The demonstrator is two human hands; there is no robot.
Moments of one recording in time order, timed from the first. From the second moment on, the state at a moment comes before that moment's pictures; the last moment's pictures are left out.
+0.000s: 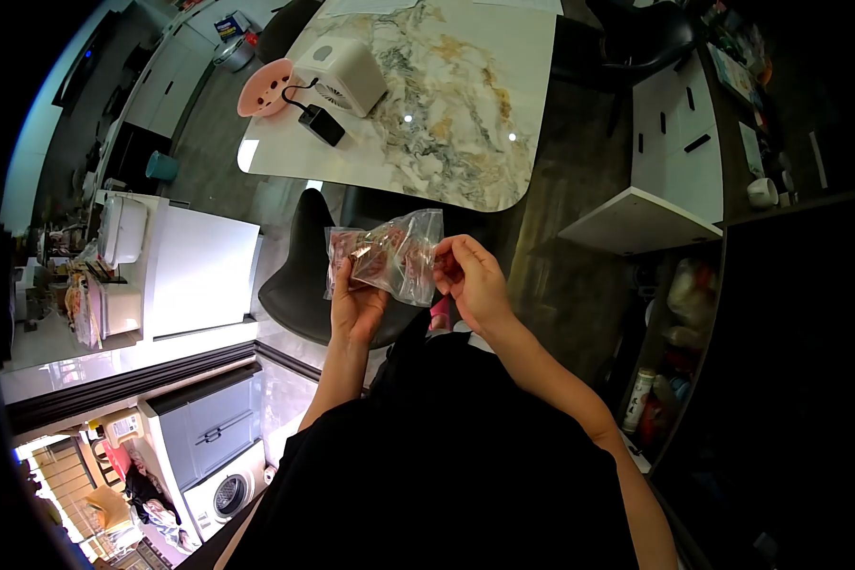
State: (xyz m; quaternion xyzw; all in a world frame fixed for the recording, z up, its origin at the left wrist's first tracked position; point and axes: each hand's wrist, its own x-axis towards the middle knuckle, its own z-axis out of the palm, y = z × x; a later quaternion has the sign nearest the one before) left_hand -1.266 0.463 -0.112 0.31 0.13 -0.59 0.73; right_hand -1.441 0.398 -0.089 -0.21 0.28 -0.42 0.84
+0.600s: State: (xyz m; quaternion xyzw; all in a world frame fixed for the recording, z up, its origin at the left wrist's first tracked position) left_hand -1.270 0.485 -0.101 0.23 0.12 -0.58 0.77; right_hand -1.441 0.400 -0.083 -0.04 0.24 -0.31 0.92
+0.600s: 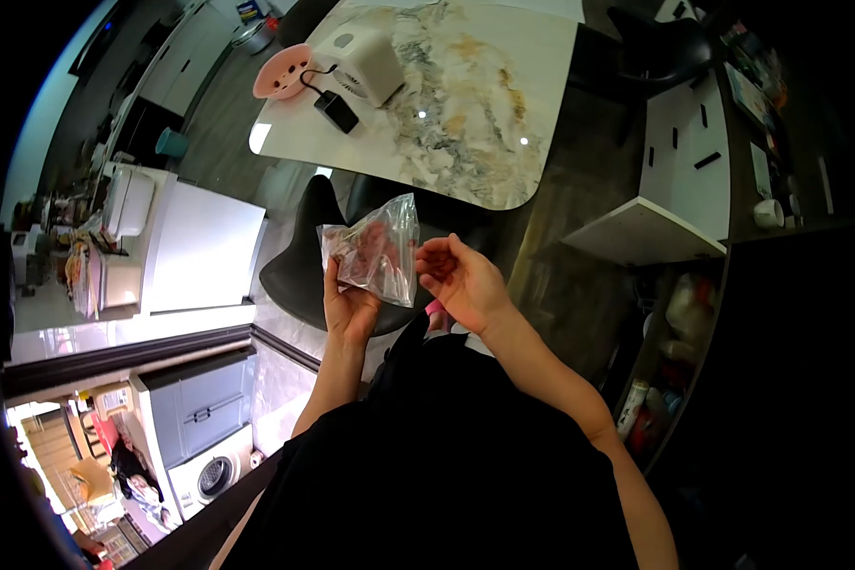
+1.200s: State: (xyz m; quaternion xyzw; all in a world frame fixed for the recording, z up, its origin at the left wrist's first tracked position) left_hand -1.206 0.572 -0.108 0.28 0.13 -0.44 0.85; right_hand -1.340 0.435 -0.079 -0.43 0.25 -0.25 0.83
